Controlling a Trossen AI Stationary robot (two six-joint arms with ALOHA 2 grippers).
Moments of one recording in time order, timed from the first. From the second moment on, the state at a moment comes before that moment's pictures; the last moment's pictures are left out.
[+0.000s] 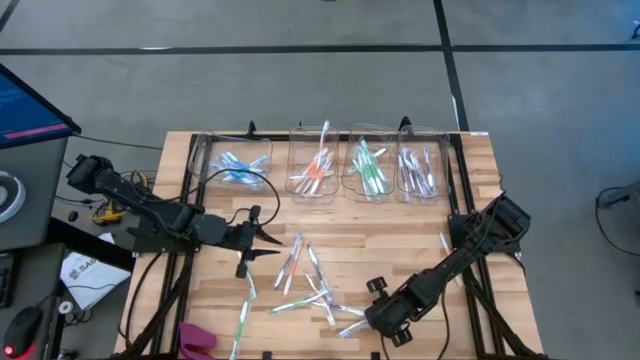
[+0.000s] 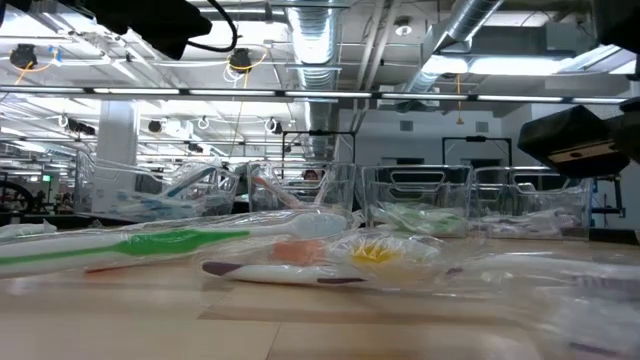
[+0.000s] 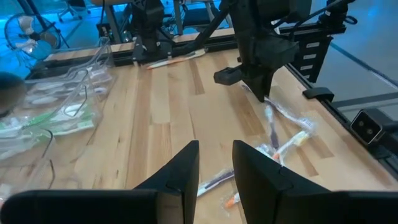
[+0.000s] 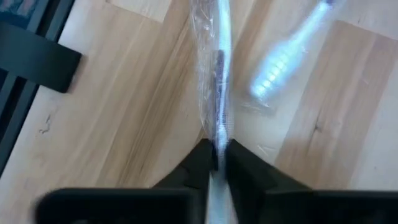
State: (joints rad) left arm -0.41 0.98 0.53 0.11 -0.30 0.01; right arm 0.74 1.90 1.03 -0.37 0.05 0.33
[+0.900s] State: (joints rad) left arm -0.41 0.98 0.53 0.11 -0.30 -0.19; right arm 0.78 1.89 1.54 -1.55 0.22 0.69
